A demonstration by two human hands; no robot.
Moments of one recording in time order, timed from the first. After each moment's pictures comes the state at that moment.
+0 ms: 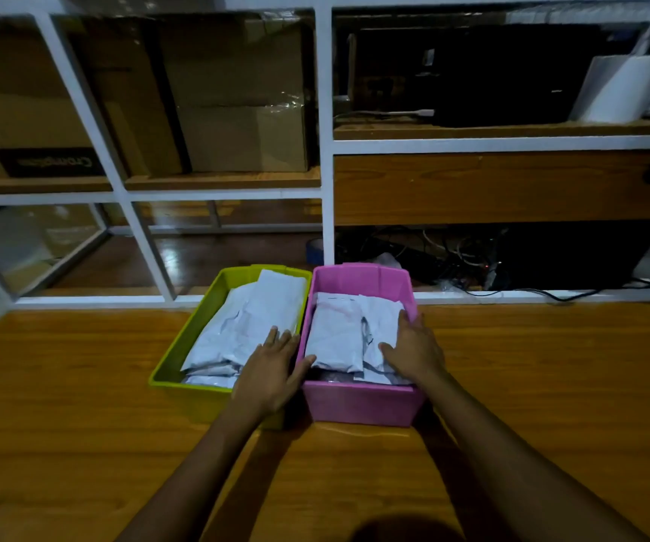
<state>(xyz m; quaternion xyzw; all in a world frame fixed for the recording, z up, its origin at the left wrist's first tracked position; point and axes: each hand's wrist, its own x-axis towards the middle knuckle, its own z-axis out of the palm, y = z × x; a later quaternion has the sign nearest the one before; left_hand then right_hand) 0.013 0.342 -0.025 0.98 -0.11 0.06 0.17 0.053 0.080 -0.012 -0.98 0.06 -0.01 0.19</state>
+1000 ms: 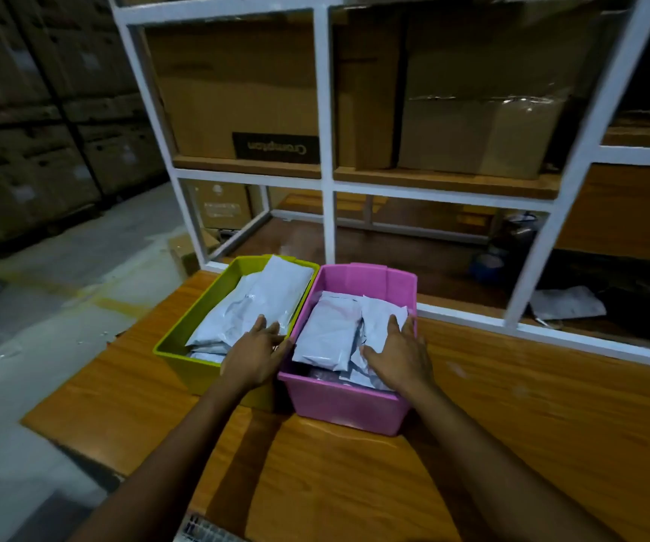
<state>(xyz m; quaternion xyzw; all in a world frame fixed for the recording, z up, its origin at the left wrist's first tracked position) -0.021 0.669 -0.016 0.98 0.07 0.05 0.17 0.047 0.423 -0.001 -0.97 -0.08 0.04 0.22</state>
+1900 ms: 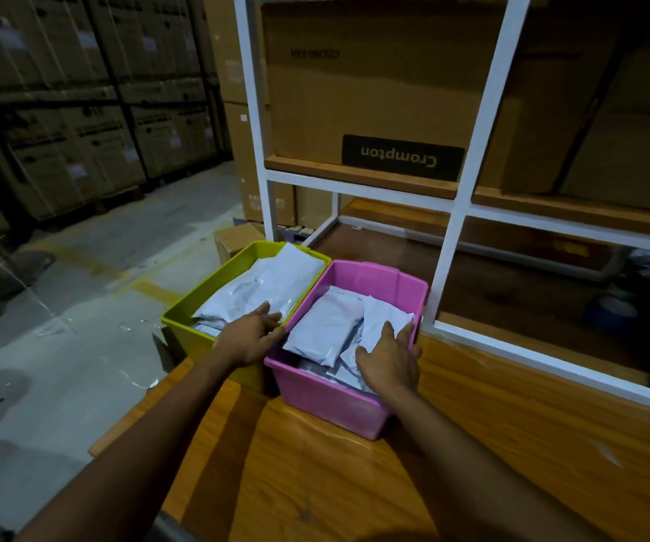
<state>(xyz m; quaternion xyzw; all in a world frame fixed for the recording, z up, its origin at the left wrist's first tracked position) 0.014 0.938 -0.015 0.98 0.09 0.03 0.18 0.075 0.684 -0.009 -0.97 -0.05 0.04 0.24</state>
